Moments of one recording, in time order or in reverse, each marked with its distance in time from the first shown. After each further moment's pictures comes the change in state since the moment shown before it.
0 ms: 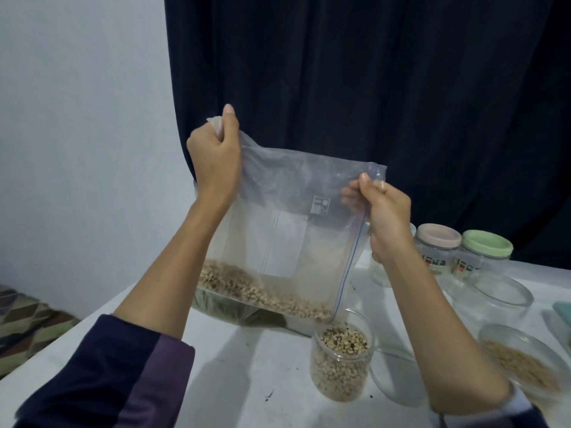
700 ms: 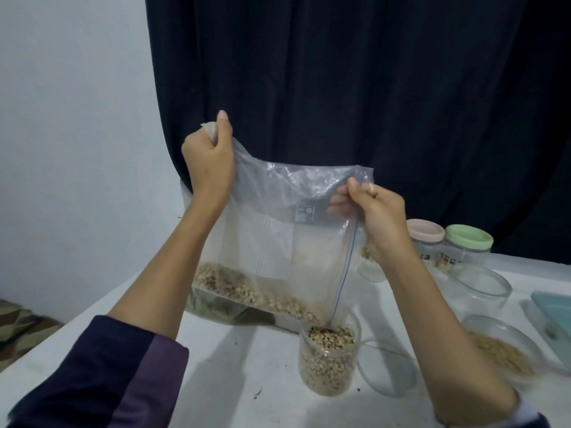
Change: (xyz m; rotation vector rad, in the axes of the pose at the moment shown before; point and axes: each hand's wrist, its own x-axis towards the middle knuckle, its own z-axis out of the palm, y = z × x) left_hand -0.006 -0.006 0.011 -0.017 0.000 -0.051; right_hand -0.007 -0.003 -0.020 -0.045 -0.076 -0.052
